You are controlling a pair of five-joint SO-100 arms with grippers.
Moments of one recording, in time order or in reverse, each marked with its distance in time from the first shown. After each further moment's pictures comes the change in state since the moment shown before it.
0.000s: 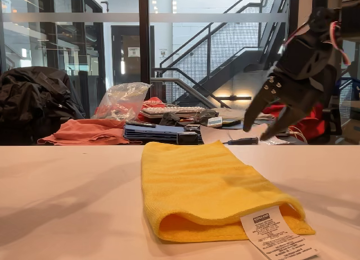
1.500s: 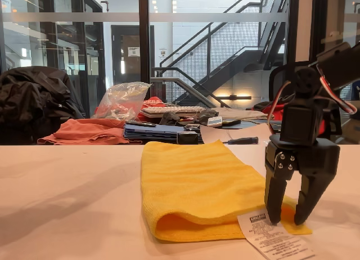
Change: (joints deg) arm 0 -13.5 -15.1 7.8 8.9 -0.3; arm 1 -0.4 0.3 0.1 0.0 0.2
